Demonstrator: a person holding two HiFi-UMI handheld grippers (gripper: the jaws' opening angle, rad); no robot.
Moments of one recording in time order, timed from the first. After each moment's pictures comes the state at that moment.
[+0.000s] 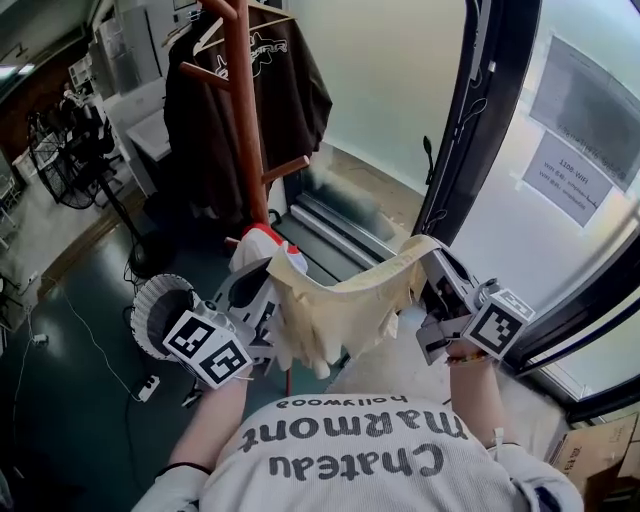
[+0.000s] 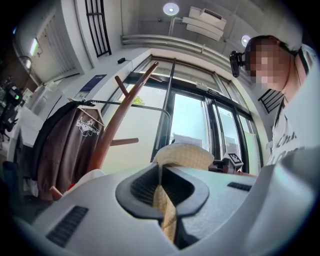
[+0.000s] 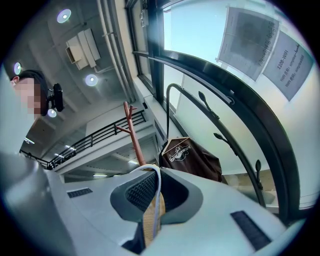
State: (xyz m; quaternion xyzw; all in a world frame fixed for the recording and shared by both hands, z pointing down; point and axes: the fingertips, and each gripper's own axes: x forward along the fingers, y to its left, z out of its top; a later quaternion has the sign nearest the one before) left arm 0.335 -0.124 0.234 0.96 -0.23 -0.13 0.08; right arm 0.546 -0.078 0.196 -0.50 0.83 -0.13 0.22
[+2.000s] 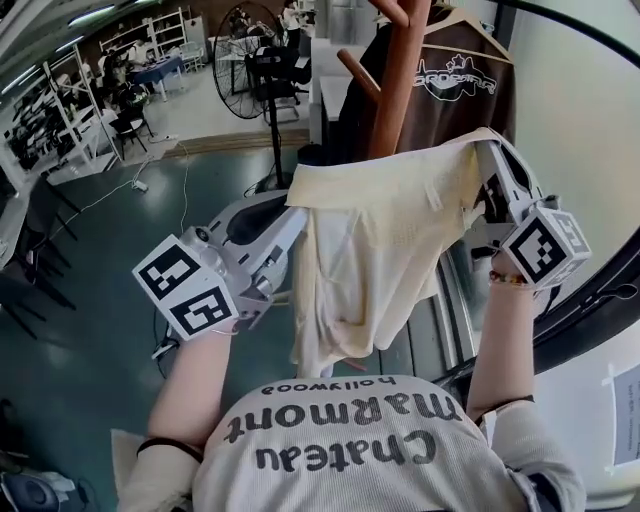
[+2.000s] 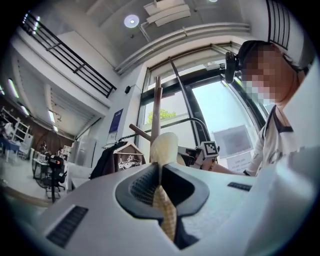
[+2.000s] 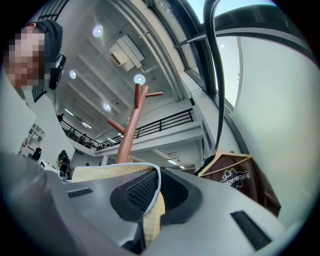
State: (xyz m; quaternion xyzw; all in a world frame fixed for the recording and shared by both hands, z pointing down) left arm 0.272 -0.180 0.128 0.86 -0.49 -0.10 -0.06; right arm 0.447 -0.332 0.041 -0.27 0.94 0.06 0.19
